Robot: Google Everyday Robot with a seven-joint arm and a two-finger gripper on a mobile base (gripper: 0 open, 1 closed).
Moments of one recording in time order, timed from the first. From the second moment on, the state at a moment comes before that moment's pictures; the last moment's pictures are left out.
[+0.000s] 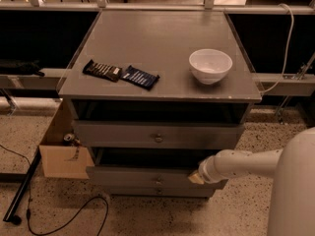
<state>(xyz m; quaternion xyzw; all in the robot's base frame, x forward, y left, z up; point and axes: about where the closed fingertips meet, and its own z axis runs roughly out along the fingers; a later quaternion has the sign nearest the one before) 0.556 -0.164 0.421 -0.41 0.88 0.07 0.23</state>
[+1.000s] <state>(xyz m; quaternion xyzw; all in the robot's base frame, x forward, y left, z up) 0.518 -0.172 0.420 -0.42 0.88 0.07 0.21</state>
